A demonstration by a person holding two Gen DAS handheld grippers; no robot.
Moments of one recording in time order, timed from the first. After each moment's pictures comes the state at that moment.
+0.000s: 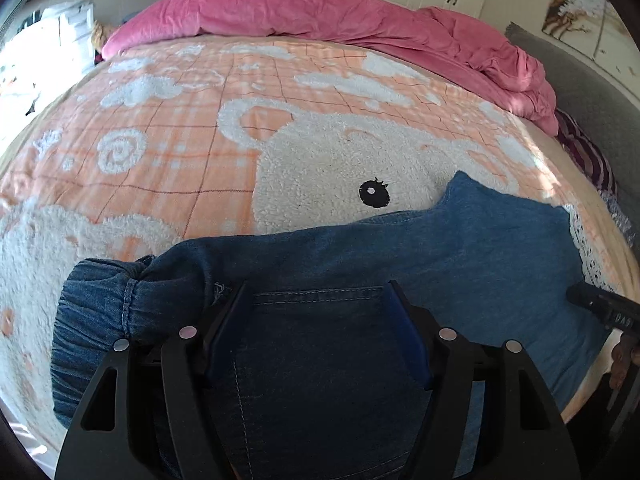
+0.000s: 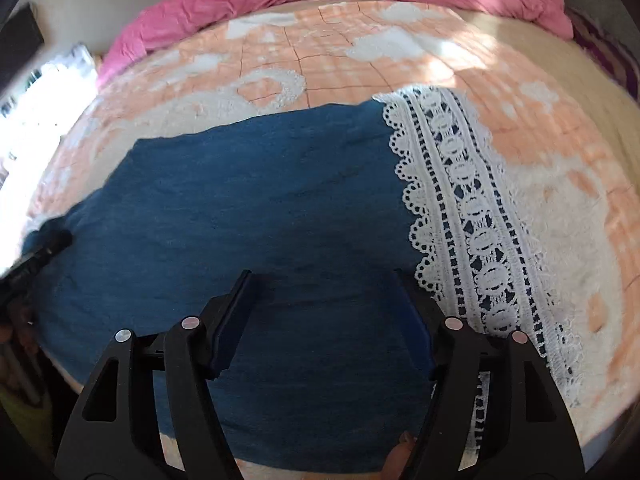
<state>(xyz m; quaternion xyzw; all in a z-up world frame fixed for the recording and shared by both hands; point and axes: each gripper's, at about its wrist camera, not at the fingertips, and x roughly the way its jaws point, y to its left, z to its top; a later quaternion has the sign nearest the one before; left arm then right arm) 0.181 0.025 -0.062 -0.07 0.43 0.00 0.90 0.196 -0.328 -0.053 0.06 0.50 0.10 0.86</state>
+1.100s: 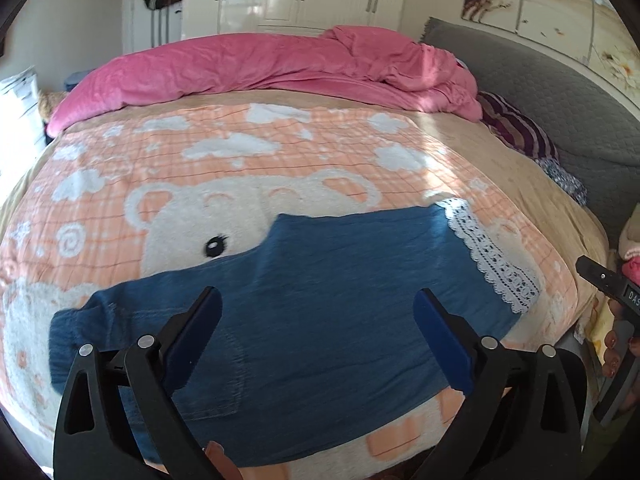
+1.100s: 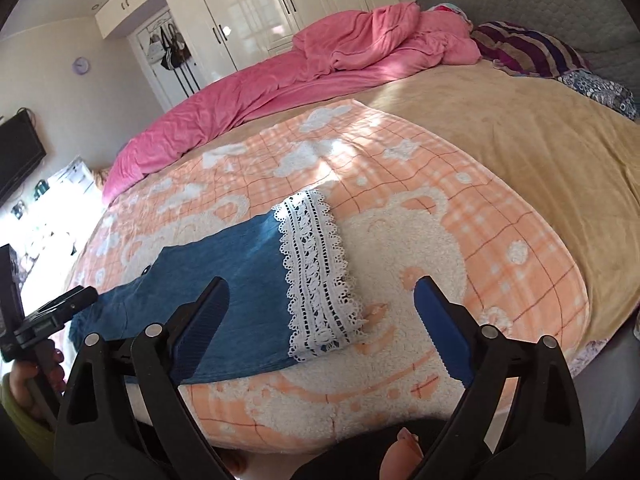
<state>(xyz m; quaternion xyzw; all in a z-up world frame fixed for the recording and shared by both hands) 0.144 -0.098 0.031 -0.02 0.39 -0.11 0.91 0.083 -0.440 0.034 0.17 0.35 0.03 0.92</state>
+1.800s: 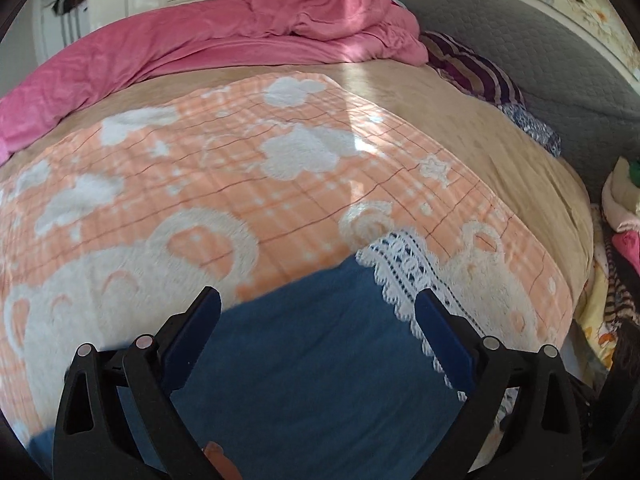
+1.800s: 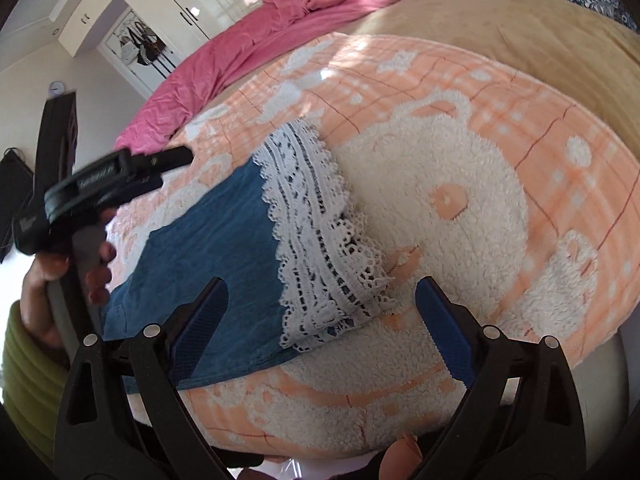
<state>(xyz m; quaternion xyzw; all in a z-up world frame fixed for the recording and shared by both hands) 0.297 -0.249 0.000 0.05 0.45 -0.23 0.86 0.118 -0.431 -0.038 0.26 0.43 0.04 0.87</state>
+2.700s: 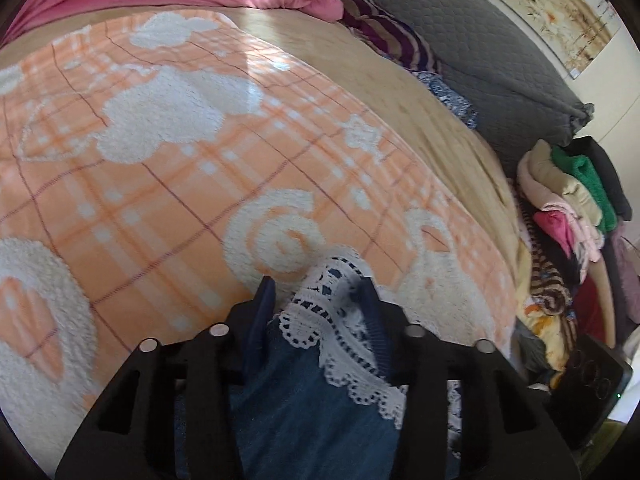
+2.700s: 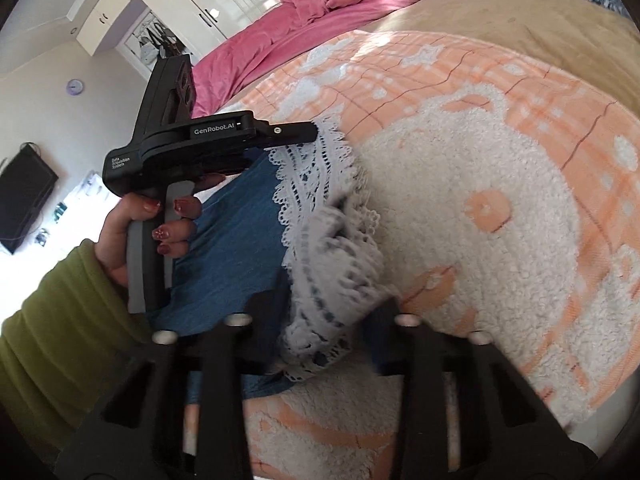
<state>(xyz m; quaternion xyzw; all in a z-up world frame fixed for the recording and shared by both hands) 0.361 -0.301 -0.074 -0.03 0.51 -0.43 0.75 0.134 -0.425 -0.055 0.27 0.41 0.09 0.87</state>
